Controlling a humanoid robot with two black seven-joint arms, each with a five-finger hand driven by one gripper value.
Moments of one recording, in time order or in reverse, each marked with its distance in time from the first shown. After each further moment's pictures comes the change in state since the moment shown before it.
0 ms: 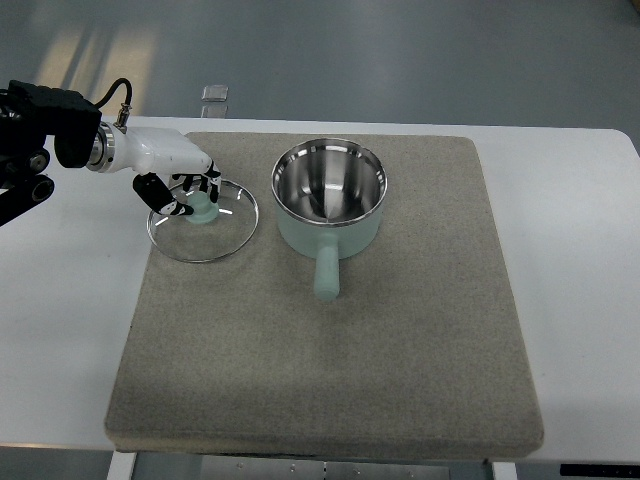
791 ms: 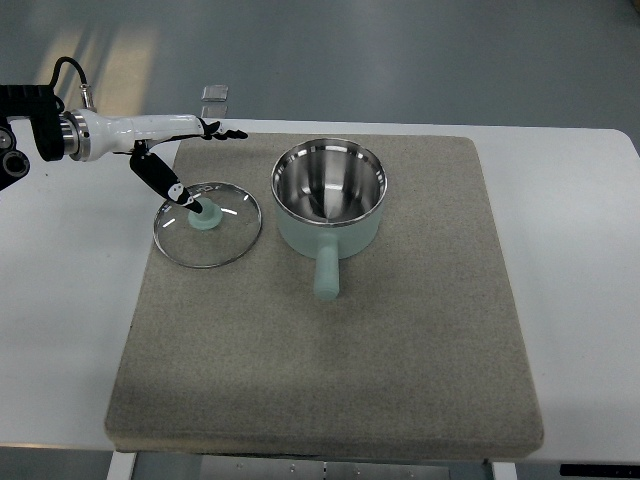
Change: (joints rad) left arm 0.039 0.030 -0.015 0.087 -0.673 0.041 0.002; right arm 0.000 0.000 0.000 0.000 0.000 0.000 0.000
